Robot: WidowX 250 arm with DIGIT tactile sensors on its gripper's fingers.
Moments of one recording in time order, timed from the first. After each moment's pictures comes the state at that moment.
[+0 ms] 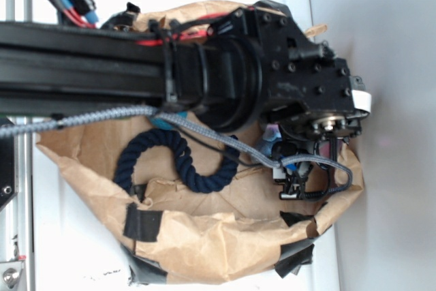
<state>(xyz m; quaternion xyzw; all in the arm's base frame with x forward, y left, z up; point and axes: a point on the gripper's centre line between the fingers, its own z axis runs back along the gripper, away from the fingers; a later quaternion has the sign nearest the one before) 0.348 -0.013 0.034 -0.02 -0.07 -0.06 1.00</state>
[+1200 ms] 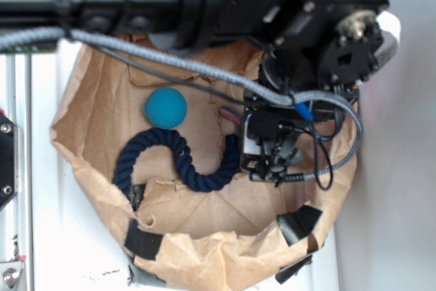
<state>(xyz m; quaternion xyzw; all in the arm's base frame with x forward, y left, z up) 0.305 -0.010 0.115 -0.13 0.01 -0.11 0.99</state>
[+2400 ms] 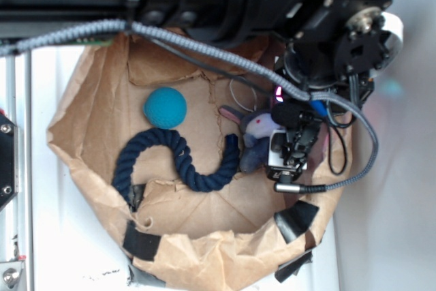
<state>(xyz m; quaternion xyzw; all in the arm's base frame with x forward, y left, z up) 0.335 0.000 0.080 -0.12 -0.04 -0.11 0.99</state>
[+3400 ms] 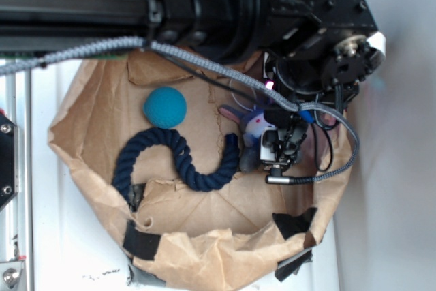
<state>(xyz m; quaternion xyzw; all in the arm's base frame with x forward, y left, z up) 0.332 0.010 0.062 -0.07 -0.01 -0.09 0.99</state>
